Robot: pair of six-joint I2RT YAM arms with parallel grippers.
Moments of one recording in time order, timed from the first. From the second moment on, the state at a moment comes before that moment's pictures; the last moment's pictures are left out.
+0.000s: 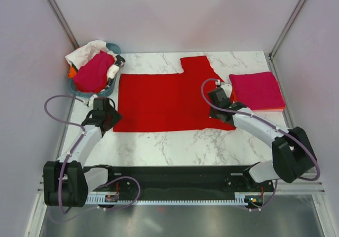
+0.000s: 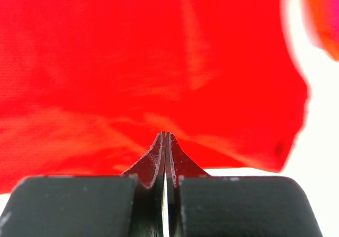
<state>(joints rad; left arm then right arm) -0.03 1.13 0.62 -0.34 -0.18 -0.73 0.53 1.44 0.90 -0.39 0.36 0.58</state>
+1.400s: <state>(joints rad) 0.04 1.12 0.57 -0.34 -0.13 -0.94 0.37 1.33 0.74 -0.39 0.34 0.68</state>
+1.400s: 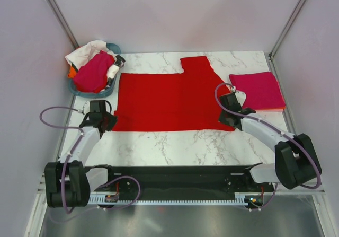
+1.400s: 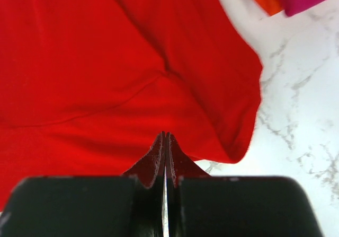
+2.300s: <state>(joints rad) 0.09 1.40 0.61 -0.27 -0.04 -1.03 0.29 1.42 0.66 -0.28 0.25 0.75</state>
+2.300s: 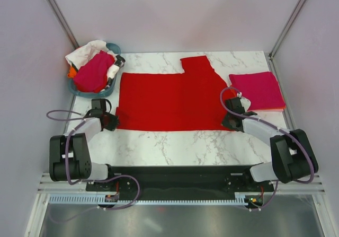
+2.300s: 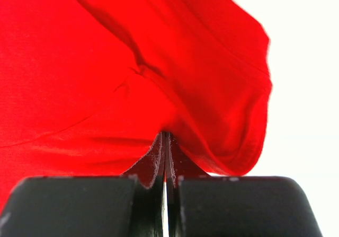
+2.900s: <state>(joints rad) 0.12 0.94 0.36 -0.45 -0.03 -1.08 0.26 1.12 0.51 -0.46 0.22 0.80</state>
